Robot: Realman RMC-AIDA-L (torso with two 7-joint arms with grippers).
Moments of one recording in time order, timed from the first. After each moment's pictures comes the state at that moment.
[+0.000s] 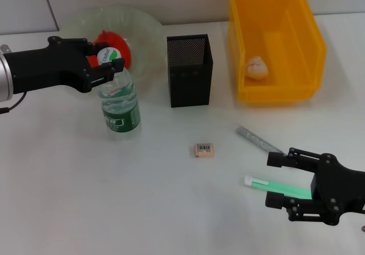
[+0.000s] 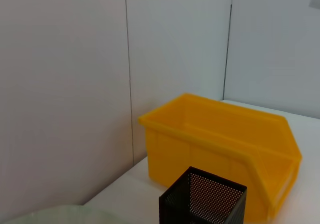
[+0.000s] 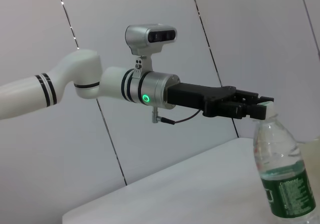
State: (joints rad) left arm -0.38 -2.07 1.19 1.22 1.84 1.20 -1.75; right arm 0.24 2.06 -0.71 -0.56 -1.84 -1.87 1.12
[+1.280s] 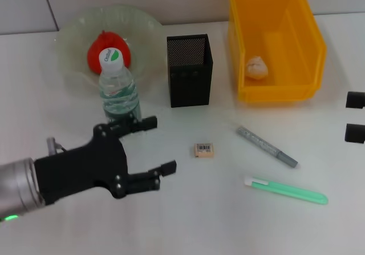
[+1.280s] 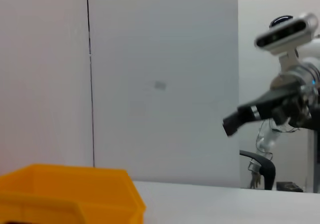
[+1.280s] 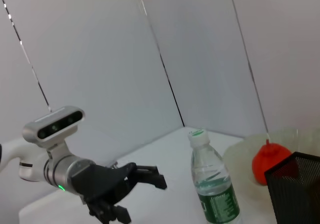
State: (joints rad) left arm -0.32 -2.07 1.30 0.64 1.36 1.54 -0.94; right arm 0.23 2.03 -0.50 -1.18 -1.84 -2.05 1.71
